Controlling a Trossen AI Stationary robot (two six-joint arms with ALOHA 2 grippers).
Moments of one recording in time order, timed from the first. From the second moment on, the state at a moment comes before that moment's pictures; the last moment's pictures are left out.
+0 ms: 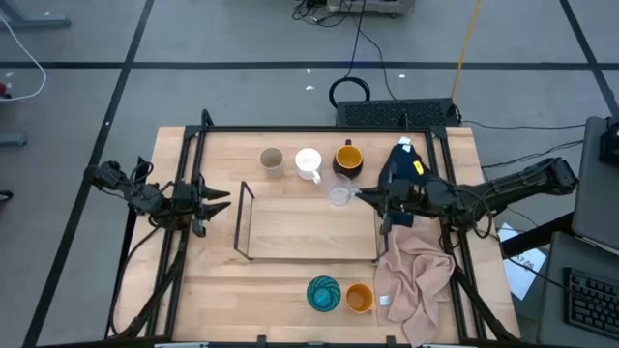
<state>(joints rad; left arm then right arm) -0.52 0.01 0.18 -0.15 -0.68 -0.10 0.20 0.93 0.49 0.45 0.39 0.02</state>
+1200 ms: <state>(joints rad) -0.52 0.01 0.18 -0.16 -0.79 -0.13 -0.56 0.90 0.49 0.42 -0.57 0.02</state>
